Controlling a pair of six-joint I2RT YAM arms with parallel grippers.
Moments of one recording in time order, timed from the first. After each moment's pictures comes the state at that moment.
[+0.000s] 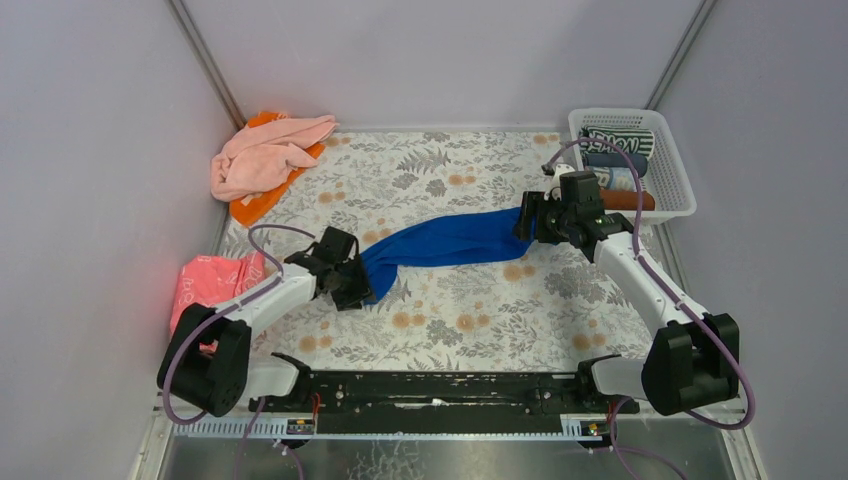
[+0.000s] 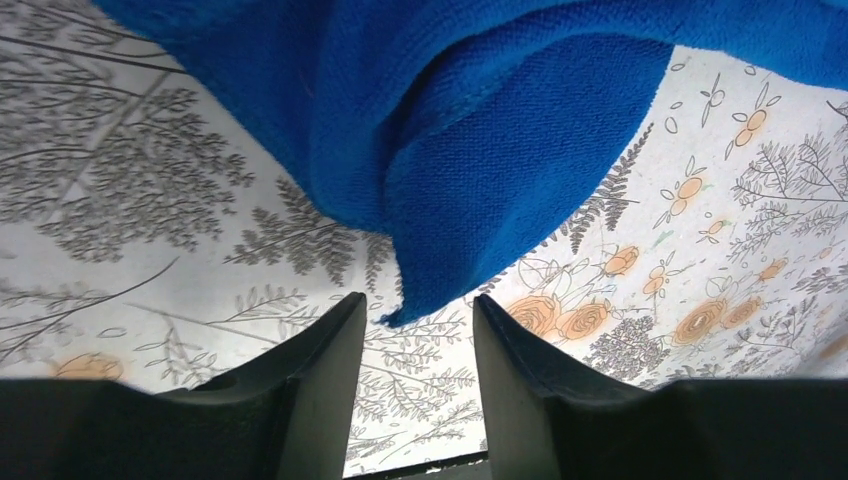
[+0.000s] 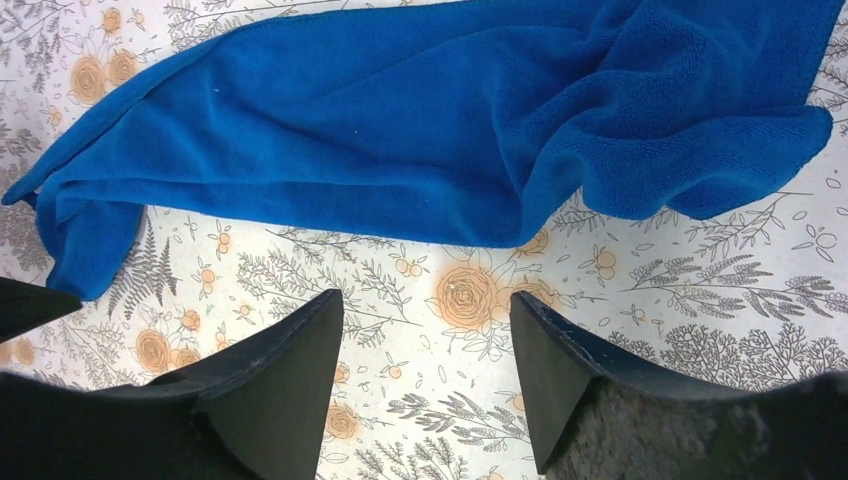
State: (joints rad) left arm -0.37 1.27 0.63 -0.52 0.15 -0.76; right arm 0.23 1.29 0.95 -0.46 -0.19 0.25
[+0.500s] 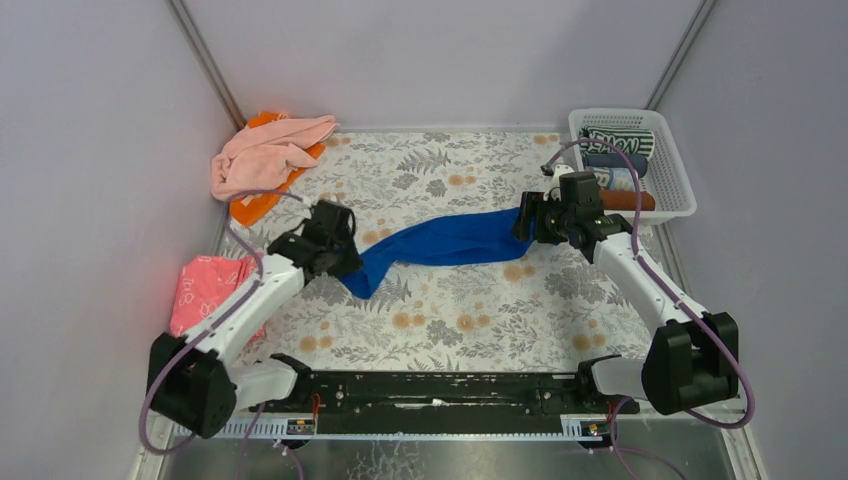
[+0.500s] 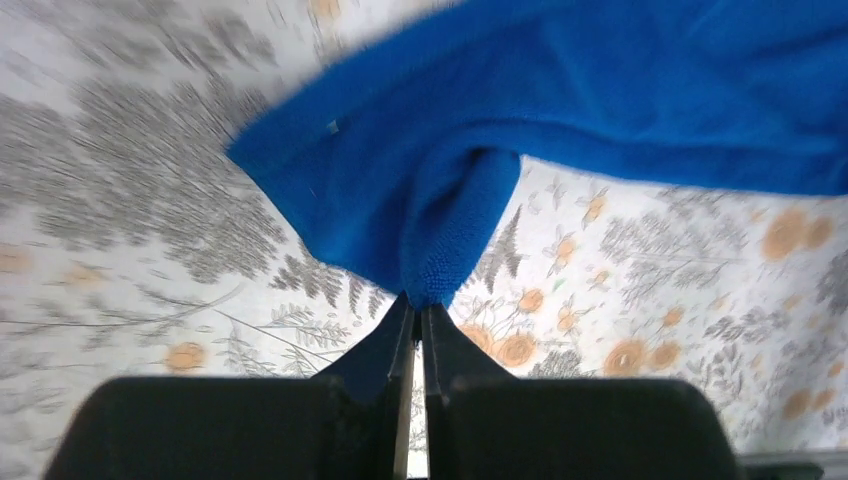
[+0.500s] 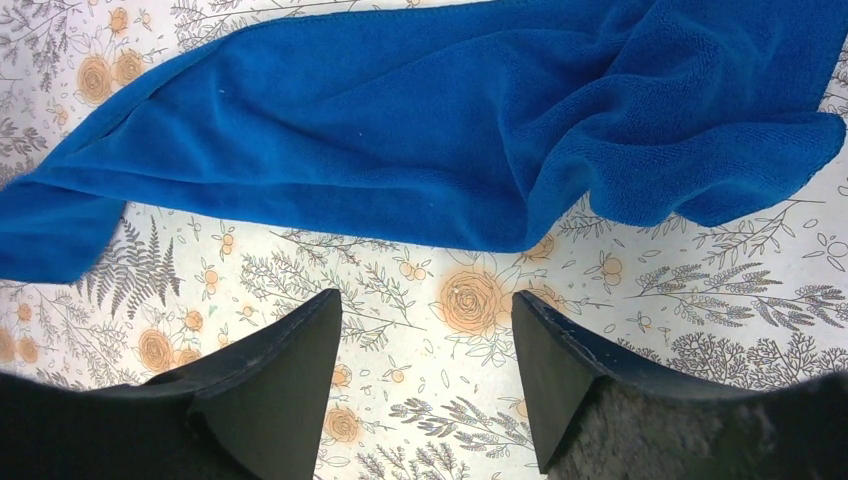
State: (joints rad) left arm -0.41 1.22 0.81 -0.62 -0.02 -0.71; right arm 0.23 1.29 0.94 -0.43 -0.20 0.25
